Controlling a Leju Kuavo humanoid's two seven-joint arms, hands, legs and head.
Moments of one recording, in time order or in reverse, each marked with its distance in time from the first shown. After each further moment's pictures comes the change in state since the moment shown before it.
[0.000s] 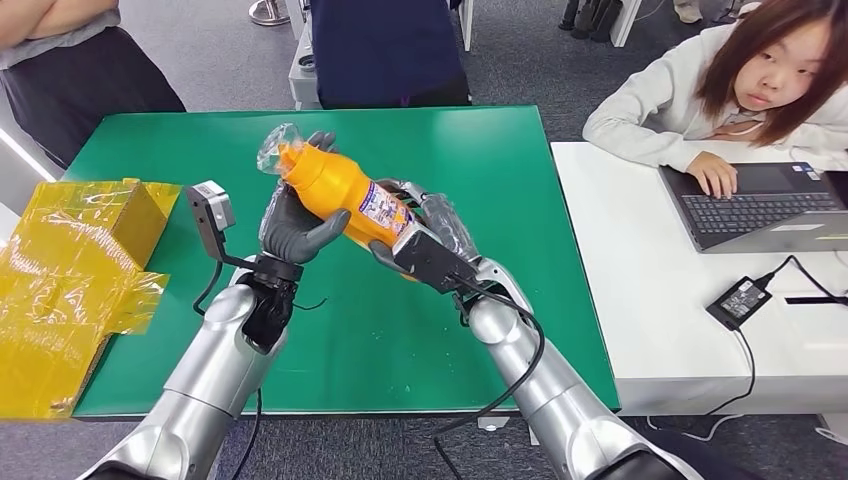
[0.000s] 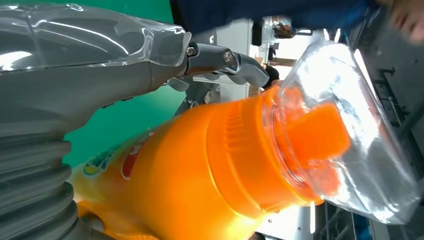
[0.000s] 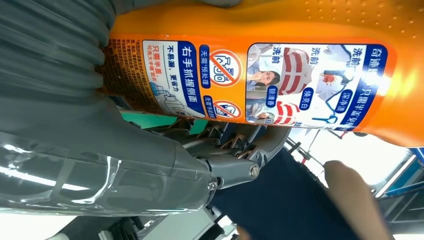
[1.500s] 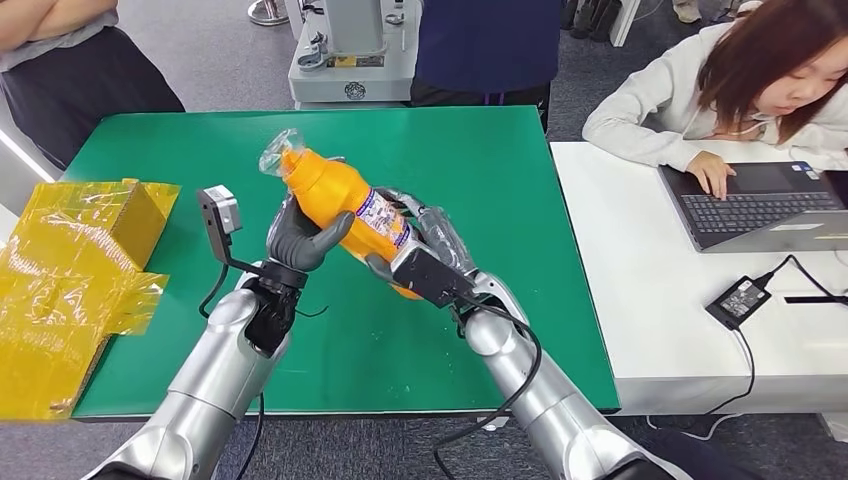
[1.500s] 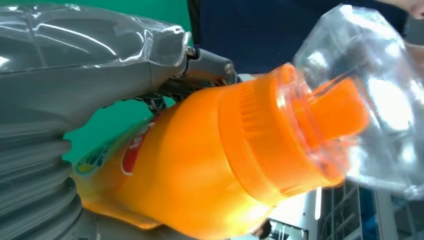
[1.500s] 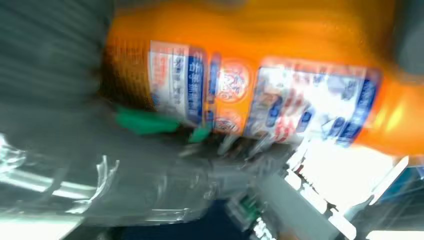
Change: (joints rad) left arm 0.004 -0.017 0.023 0.045 0.014 -0.074 0.020; right arm 0.038 -0.002 0.007 0.017 0.032 -0.029 -0.013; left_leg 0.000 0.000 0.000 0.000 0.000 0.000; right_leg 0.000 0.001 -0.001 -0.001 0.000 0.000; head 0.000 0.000
